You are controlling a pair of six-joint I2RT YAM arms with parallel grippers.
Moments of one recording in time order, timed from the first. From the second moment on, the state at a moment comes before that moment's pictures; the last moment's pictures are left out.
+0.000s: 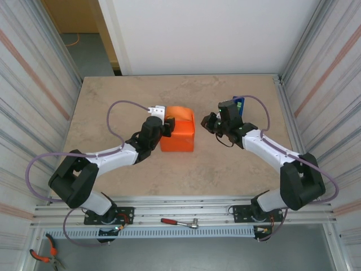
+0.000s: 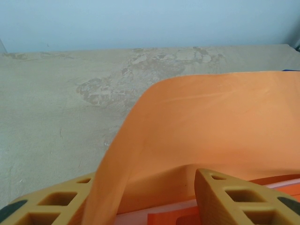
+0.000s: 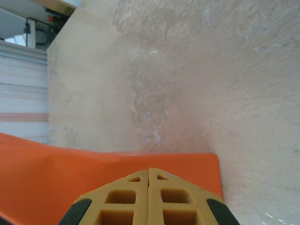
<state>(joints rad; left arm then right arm) -0.69 1.50 0.77 0.36 -0.36 -0.26 0.48 1.44 0.93 -0.15 -0.20 0.96</state>
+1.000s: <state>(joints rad) -0.69 1.50 0.77 0.36 -0.37 -0.26 0.56 1.53 1.01 -0.07 -0.23 0.98</state>
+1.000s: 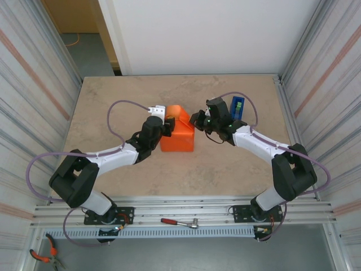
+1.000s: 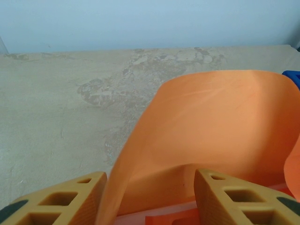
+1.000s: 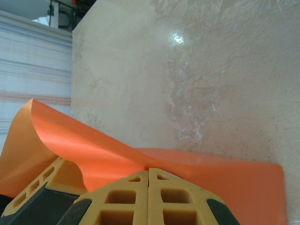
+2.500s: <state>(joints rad) -0.55 1.22 0.85 0.02 -0.18 -0.40 0.83 1.59 1.12 -0.25 0.30 0.59</state>
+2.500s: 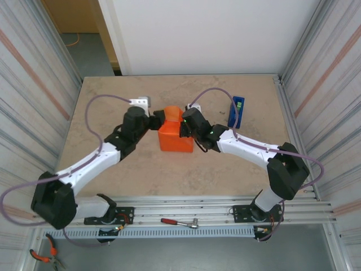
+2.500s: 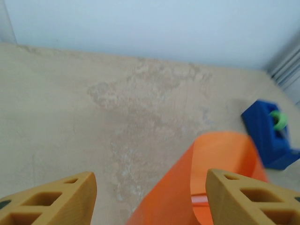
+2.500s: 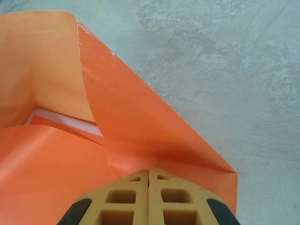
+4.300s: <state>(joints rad) -0.55 1.32 0.69 0.31 0.02 -0.31 0.83 1.60 1.13 -0.26 0.30 0.62</state>
